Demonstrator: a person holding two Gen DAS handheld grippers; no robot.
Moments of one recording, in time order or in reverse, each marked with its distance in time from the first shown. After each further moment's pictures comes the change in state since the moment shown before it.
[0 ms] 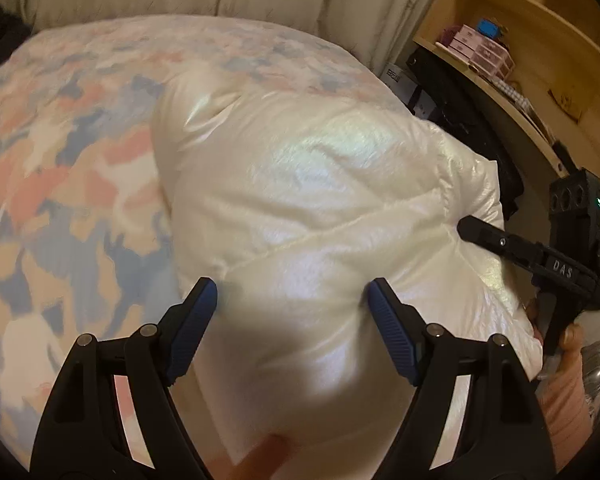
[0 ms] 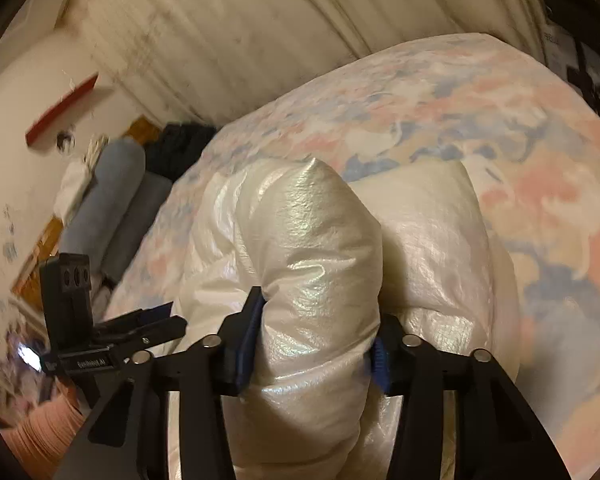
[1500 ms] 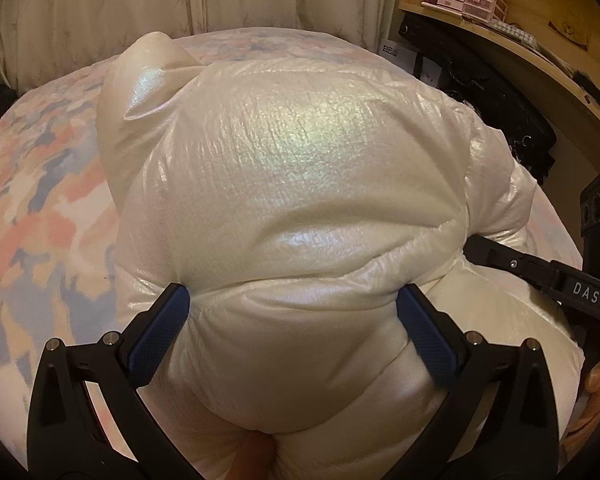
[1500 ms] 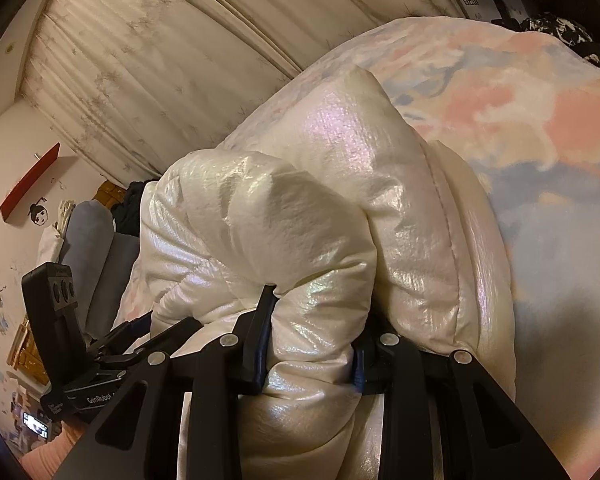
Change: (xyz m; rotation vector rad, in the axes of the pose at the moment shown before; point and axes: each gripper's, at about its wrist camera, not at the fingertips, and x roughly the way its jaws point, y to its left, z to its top) left arm 0.085 -0.050 -0.023 0.196 -0.036 0.148; right arm 0.049 -0.104 -0.052 0.214 -0.106 -0.071
